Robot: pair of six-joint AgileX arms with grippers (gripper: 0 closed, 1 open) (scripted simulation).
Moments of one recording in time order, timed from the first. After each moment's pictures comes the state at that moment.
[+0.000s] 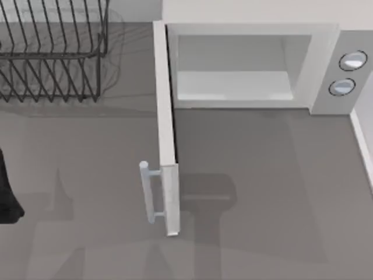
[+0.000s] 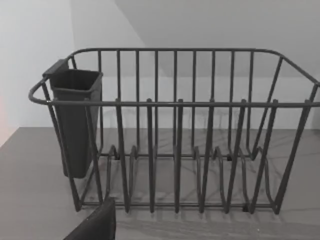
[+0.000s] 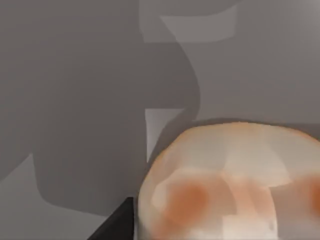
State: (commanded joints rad) left arm 0.00 0.00 0.00 0.00 0.00 0.00; right arm -0.56 1.62 0.63 -0.58 0.00 -0.87
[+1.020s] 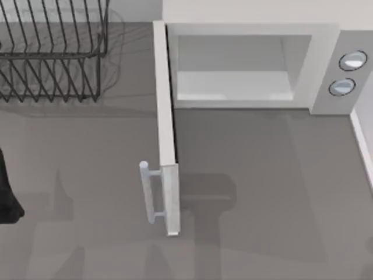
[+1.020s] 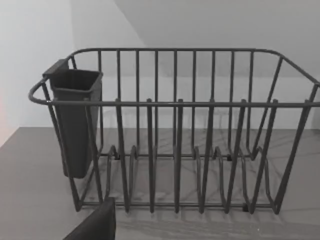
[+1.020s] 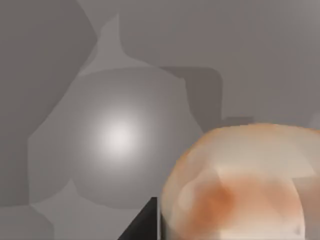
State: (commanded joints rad) left arm 0.00 0.00 0.00 0.00 0.00 0.00; right arm -0.57 1.45 0.85 -0.98 -0.02 -0.86
